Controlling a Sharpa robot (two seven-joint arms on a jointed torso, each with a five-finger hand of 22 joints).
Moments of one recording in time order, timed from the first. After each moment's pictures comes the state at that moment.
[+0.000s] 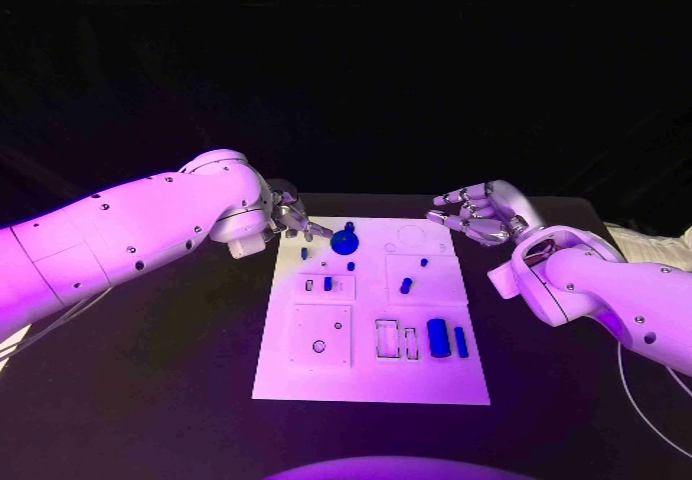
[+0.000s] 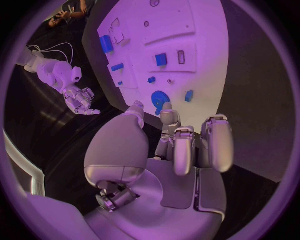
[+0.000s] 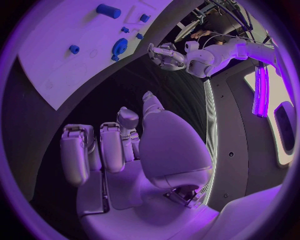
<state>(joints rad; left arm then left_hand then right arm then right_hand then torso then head) 1.32 -0.64 0.06 1.32 -1.03 0.17 -0.66 1.10 -0.07 0.04 0.29 0.09 0.81 0.09 0.58 0.62 1.19 0.02 1.06 0.92 1.47 -0.05 1.57 1.31 0.04 1.46 0.05 1.41 1.31 1.06 -0.93 0.11 1.61 -0.91 -0.58 0.02 1.35 -0.04 -0.07 0.26 0.26 0.96 0.15 0.07 0.07 1.28 0.06 0.99 1.11 1.46 -0.01 1.40 1.31 0.02 1.46 0.10 1.48 1.31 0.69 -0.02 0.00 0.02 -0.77</state>
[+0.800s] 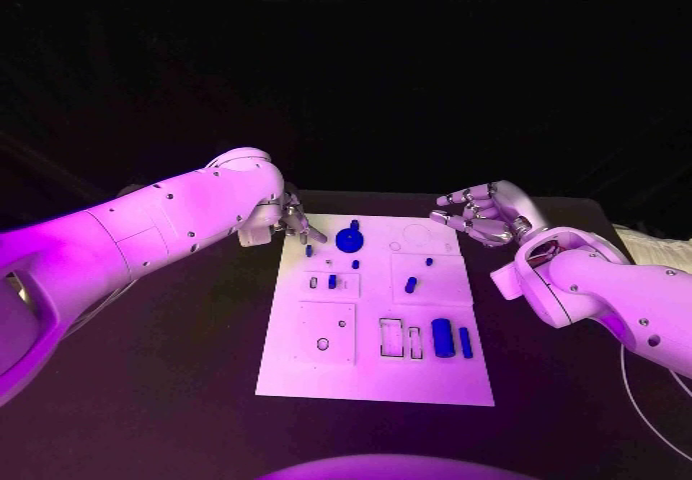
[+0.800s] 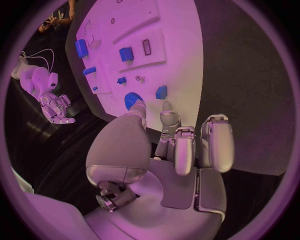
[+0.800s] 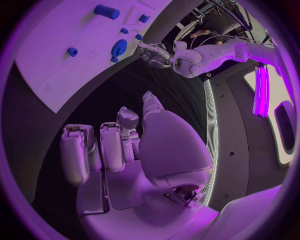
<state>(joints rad) 1.32 -0.48 0.02 1.02 -1.12 0.31 -0.62 1.14 -0.05 0.00 0.29 0.09 0.86 0.07 0.59 0.60 1.20 0.01 1.08 0.93 1.47 -0.05 1.57 1.31 0.04 1.46 0.06 1.41 1.31 1.06 -0.92 0.11 1.60 -0.91 -0.58 0.02 1.35 -0.04 -0.07 0.26 0.26 0.96 0.15 0.07 0.07 1.28 0.06 0.99 1.11 1.46 -0.01 1.40 1.31 0.02 1.46 0.10 1.48 1.31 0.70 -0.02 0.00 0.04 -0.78</state>
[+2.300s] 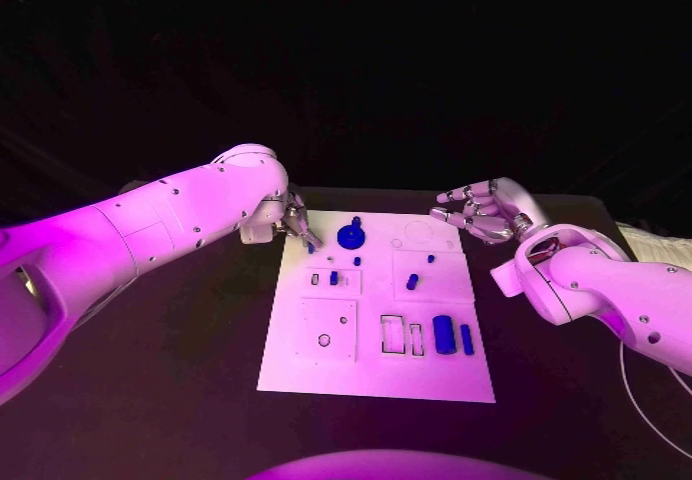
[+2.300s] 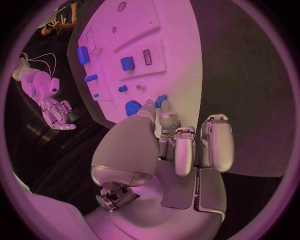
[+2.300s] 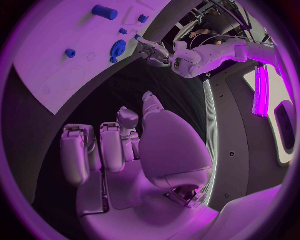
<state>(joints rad) 1.32 -0.47 0.02 1.00 -1.11 0.39 -0.62 1.29 0.03 0.03 0.26 0.10 0.88 0.06 0.63 0.63 1.22 -0.01 1.10 0.95 1.47 -0.07 1.57 1.31 0.04 1.46 0.04 1.41 1.31 1.06 -0.91 0.11 1.60 -0.91 -0.58 0.02 1.35 -0.04 -0.07 0.26 0.26 0.96 0.15 0.07 0.07 1.28 0.06 0.99 1.11 1.46 -0.01 1.40 1.31 0.02 1.46 0.10 1.48 1.31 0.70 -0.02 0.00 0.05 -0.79</state>
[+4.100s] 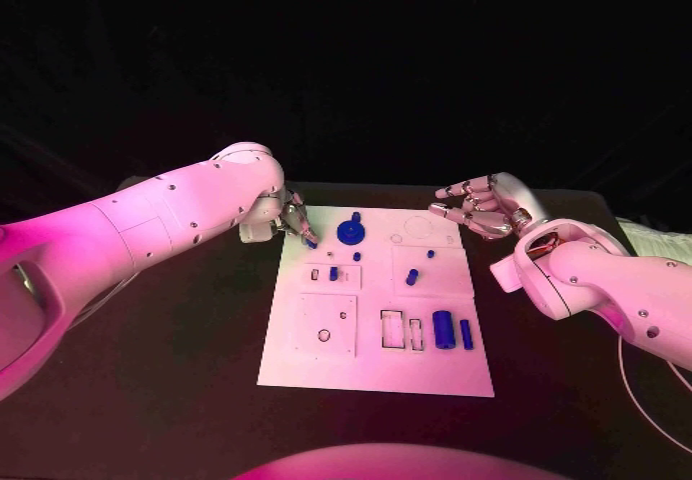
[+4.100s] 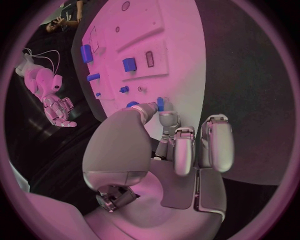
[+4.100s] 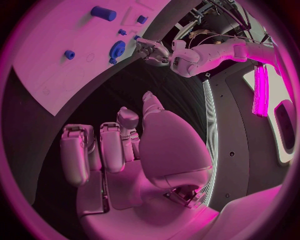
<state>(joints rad) 1.32 -0.48 0.00 0.99 -1.06 0.37 -0.59 1.30 -0.14 0.57 0.25 0.16 0.83 0.06 0.68 0.67 1.23 -0.01 1.08 0.91 1.47 -0.07 1.57 1.31 0.04 1.47 0.04 1.41 1.31 1.06 -0.91 0.11 1.60 -0.91 -0.57 0.02 1.35 -0.04 -0.07 0.25 0.26 0.96 0.15 0.07 0.07 1.28 0.06 0.99 1.11 1.46 -0.01 1.40 1.31 0.02 1.46 0.10 1.48 1.31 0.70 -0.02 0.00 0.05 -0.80</state>
